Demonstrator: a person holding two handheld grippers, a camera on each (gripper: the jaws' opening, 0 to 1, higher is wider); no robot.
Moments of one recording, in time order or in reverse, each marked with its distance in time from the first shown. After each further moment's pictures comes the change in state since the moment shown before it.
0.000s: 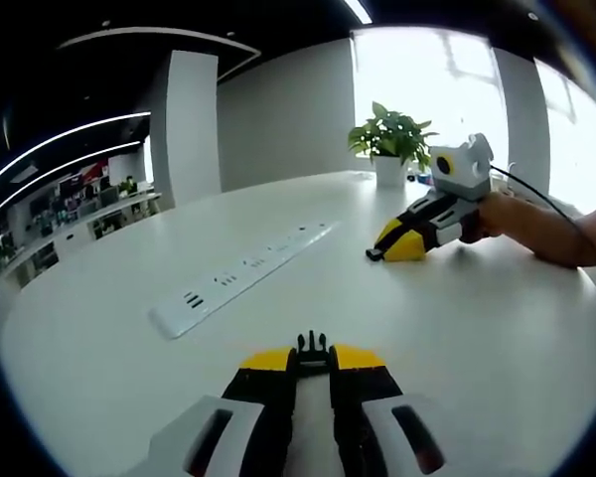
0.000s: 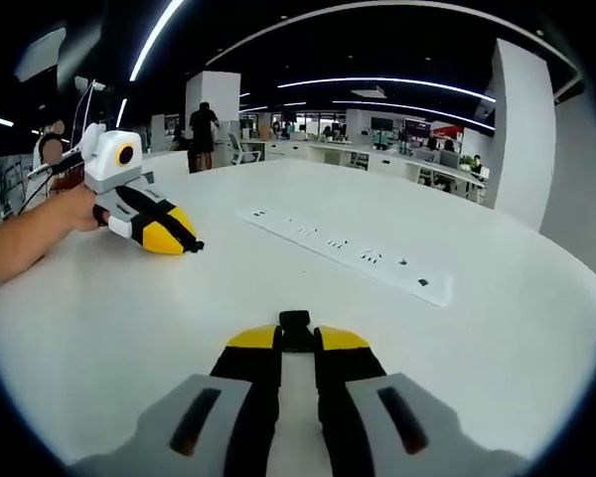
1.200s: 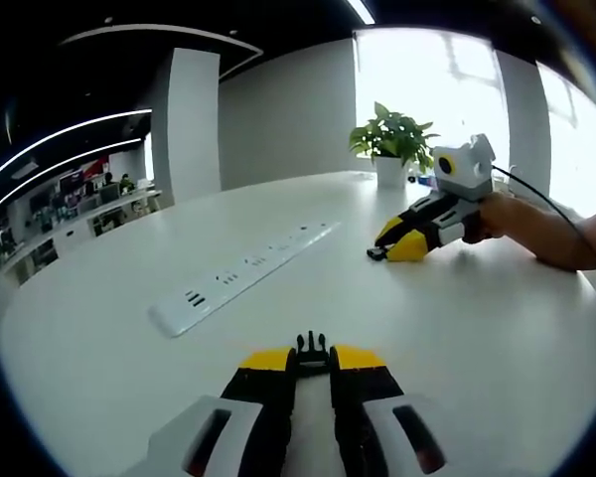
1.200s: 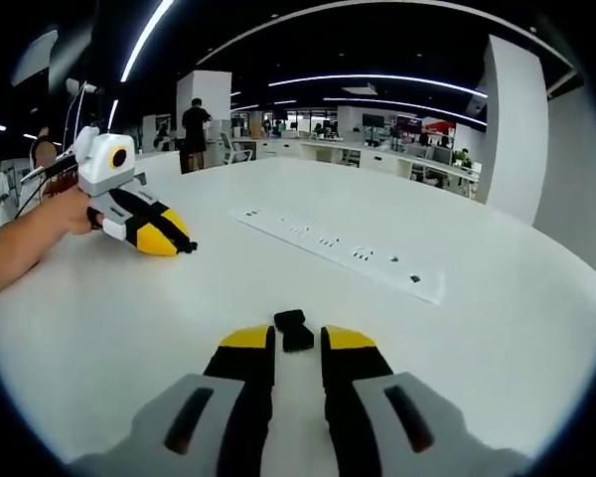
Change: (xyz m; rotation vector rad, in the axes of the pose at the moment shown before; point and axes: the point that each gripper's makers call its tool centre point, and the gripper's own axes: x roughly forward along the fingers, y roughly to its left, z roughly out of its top) left arm -0.001 0.001 -0.001 -0.013 0.004 -0.001; right arm 0.000 -0.004 0.000 0.011 0.011 -0.017
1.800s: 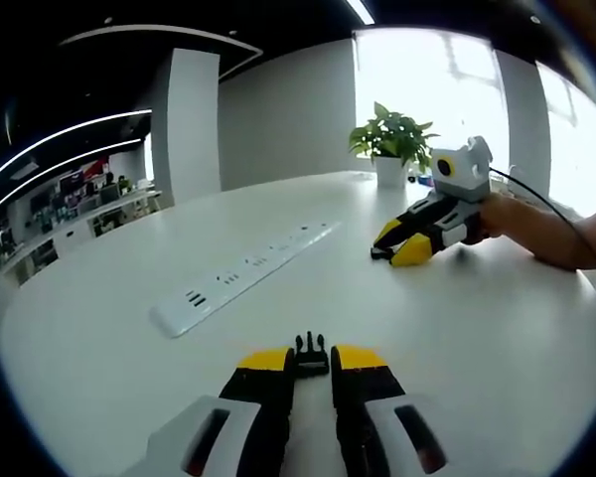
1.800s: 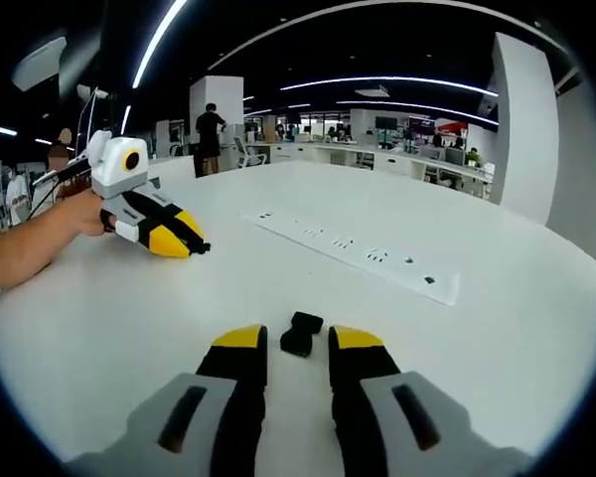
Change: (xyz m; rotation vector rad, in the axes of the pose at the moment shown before) left arm 0.000 0.002 0.000 0.002 -0.001 0.002; right arm 0.000 0.006 0.001 0.020 -0.016 0.047
